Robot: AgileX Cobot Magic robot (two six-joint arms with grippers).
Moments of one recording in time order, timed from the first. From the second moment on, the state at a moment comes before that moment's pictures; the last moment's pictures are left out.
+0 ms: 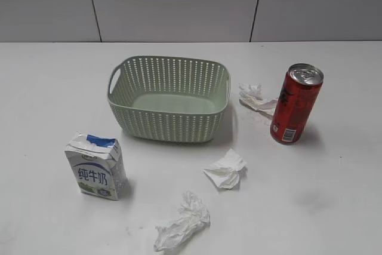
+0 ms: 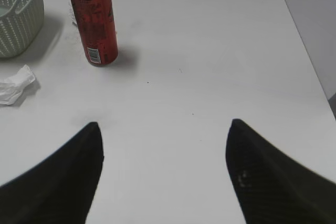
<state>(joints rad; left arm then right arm) -0.08 0.02 -0.51 -0.07 1.03 0.03 0.04 -0.01 -0.50 0.08 1.04 -0.07</state>
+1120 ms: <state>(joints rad) -0.08 0.02 -0.51 -0.07 1.03 0.03 0.04 0.12 -0.53 0.10 0.74 -0.07</state>
